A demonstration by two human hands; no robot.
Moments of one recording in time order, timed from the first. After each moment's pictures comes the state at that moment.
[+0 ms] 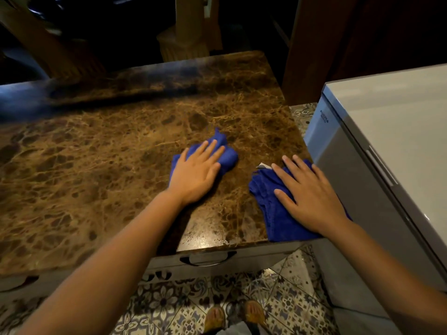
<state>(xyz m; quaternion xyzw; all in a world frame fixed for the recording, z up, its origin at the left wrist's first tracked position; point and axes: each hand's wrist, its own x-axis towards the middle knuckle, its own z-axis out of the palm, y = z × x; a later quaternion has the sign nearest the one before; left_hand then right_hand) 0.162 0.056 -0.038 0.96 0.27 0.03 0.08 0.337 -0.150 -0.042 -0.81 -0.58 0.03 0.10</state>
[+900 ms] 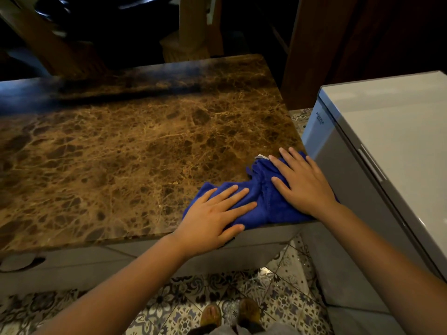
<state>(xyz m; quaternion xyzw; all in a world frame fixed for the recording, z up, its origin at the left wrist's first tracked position) 0.107 -0.049 -0.046 0.99 0.09 0.02 0.07 0.337 -0.150 -0.043 -0.80 -0.59 0.02 0.10</state>
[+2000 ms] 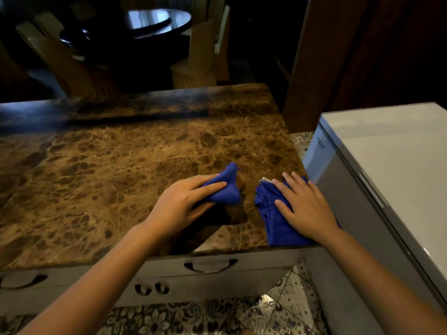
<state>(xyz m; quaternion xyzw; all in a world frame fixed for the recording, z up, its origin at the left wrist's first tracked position) 0.087 0.015 0.009 0.97 0.10 0.20 0.12 0.335 -0.151 -0.038 -0.81 -0.58 0.03 0.10</state>
